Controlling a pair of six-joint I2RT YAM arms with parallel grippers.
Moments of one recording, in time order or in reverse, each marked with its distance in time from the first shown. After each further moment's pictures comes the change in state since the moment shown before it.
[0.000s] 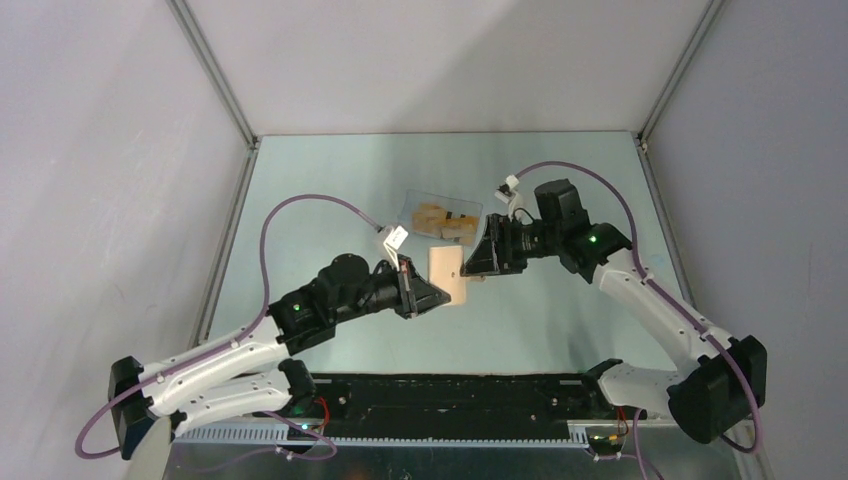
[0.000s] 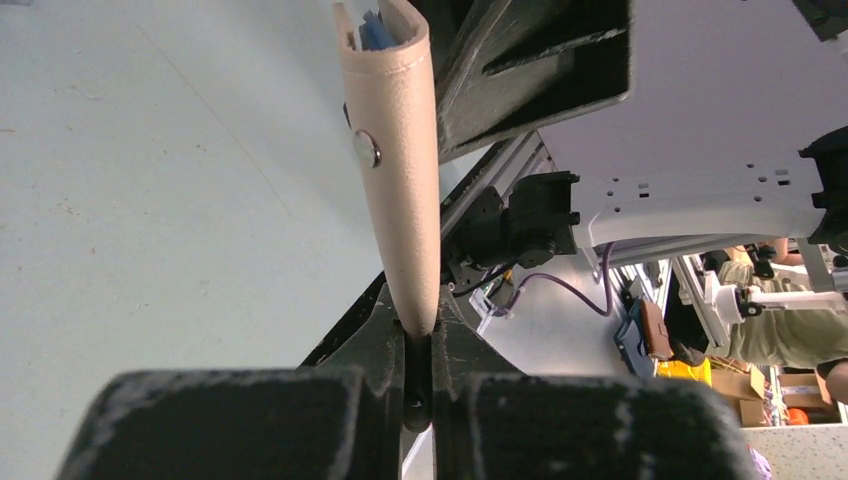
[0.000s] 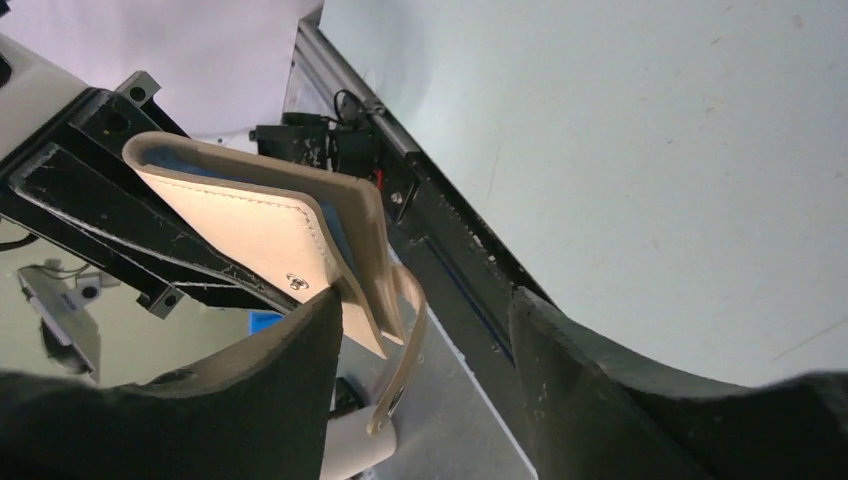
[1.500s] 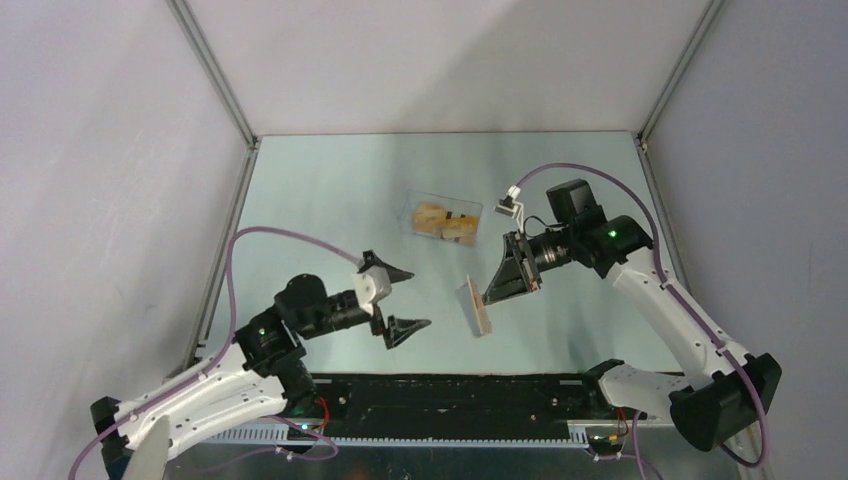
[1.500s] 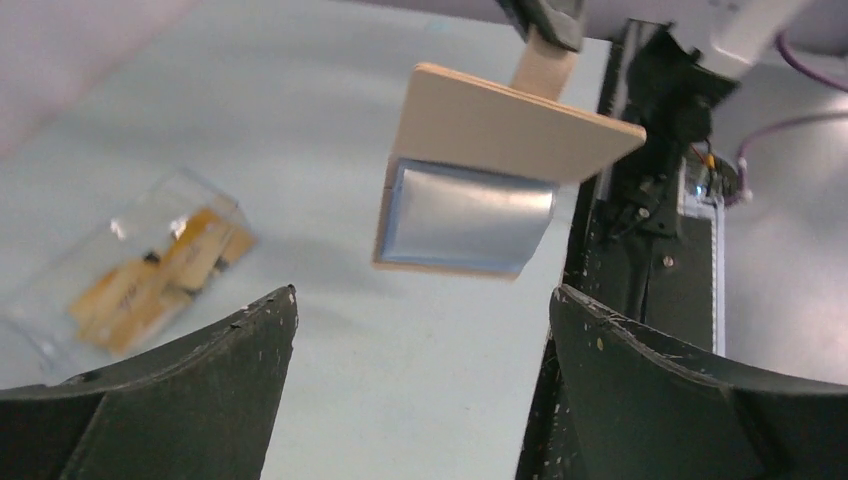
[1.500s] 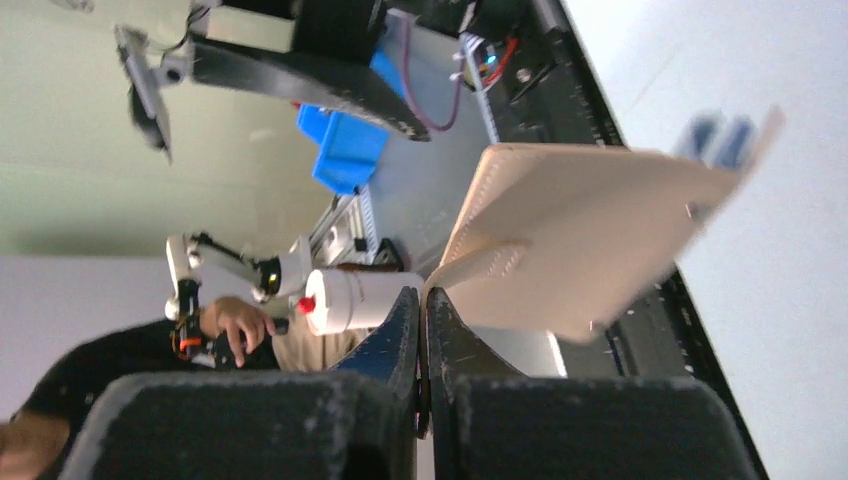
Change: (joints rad) left arm 0.043 -0.244 -0.099 -0.006 0.090 0.797; right arm -0.042 -0.024 0.120 -0.358 -0.395 -0.340
